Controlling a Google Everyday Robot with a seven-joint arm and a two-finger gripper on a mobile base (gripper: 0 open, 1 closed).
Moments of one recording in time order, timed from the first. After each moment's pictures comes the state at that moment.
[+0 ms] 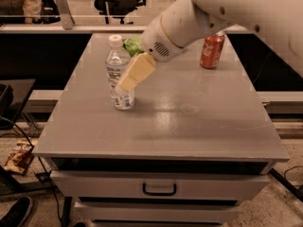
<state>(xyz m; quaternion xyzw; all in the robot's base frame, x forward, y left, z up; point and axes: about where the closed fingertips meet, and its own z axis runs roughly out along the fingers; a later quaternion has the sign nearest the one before) 0.575 0.037 0.947 -0.58 0.71 0.17 0.35</state>
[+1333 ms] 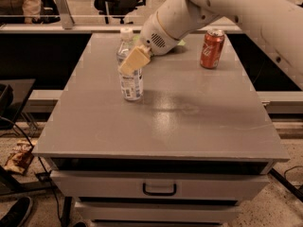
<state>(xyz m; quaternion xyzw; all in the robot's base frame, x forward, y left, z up) 0.613 0.041 0.937 -0.57 0.73 0.18 0.33</state>
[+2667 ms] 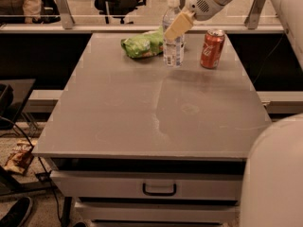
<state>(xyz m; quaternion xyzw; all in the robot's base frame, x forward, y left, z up) 0.714 -0.087 0.980 -0.50 0.79 0.12 0.35</state>
